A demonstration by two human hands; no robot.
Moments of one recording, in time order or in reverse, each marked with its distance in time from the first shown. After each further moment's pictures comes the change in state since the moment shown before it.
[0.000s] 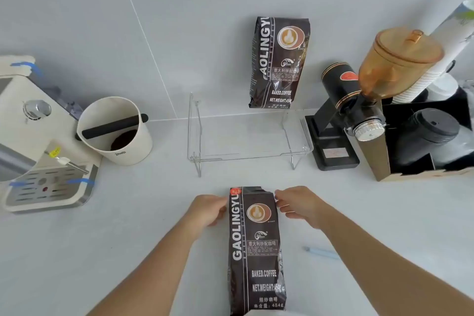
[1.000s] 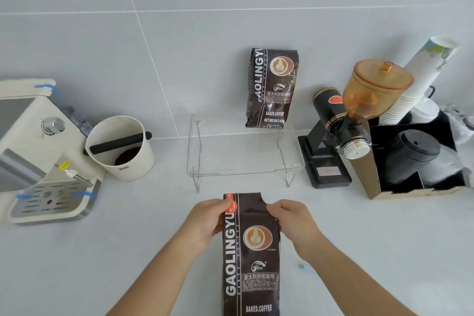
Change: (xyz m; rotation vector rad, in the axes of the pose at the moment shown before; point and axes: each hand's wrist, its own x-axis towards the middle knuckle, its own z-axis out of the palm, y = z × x) left_hand -0.051 0.032 0.009 -0.387 -0.106 0.157; right_hand -0.058 -0.012 0.022 0.274 0.142 -0.254
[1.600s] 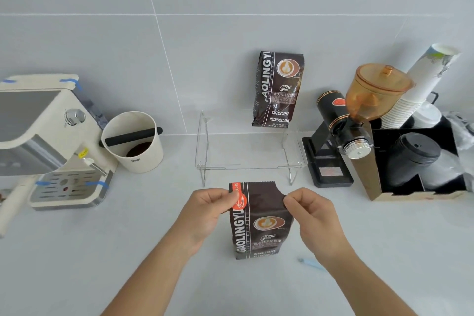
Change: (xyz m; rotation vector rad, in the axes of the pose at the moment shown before) left_hand -0.080 0.029 0.004 0.134 -0.058 0.353; right_hand -0.068 -0.025 -0.019 0.111 -0.032 -0.417
